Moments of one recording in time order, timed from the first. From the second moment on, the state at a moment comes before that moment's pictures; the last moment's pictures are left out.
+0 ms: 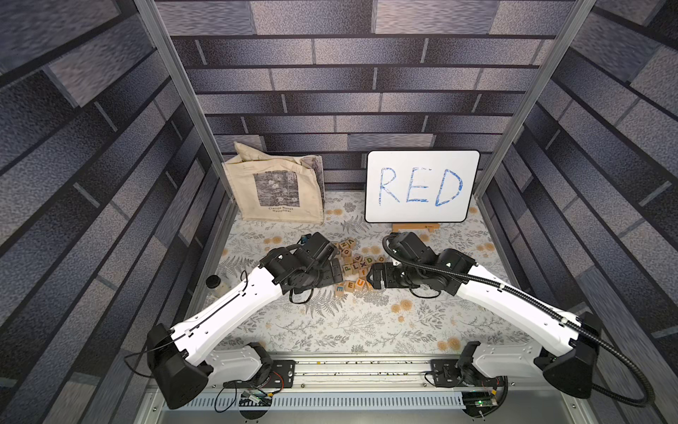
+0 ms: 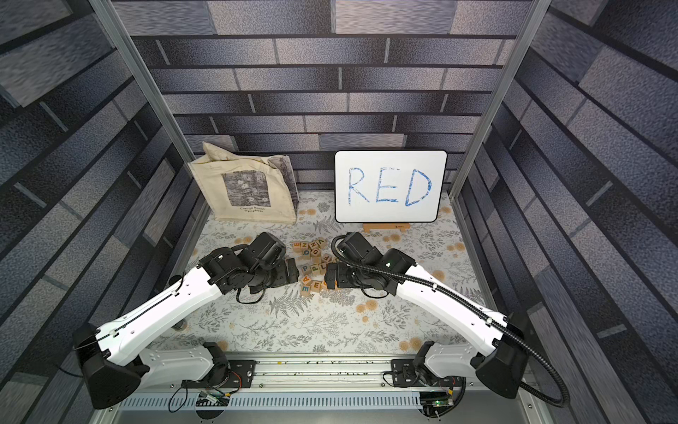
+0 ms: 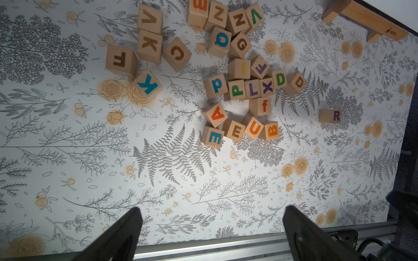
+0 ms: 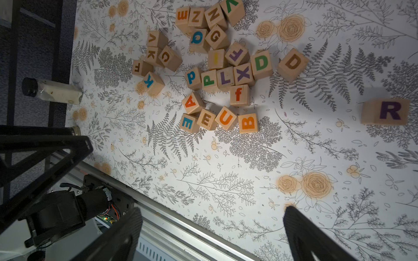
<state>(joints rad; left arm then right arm) -0.75 1.20 1.17 -1.06 -0.06 -0.90 0.91 1.29 1.20 -0.90 -0.02 0.73</state>
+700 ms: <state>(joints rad) -0.70 0.91 1.02 -1.18 0.00 -0.81 1.05 1.53 1.31 -0.89 0.10 1.01</state>
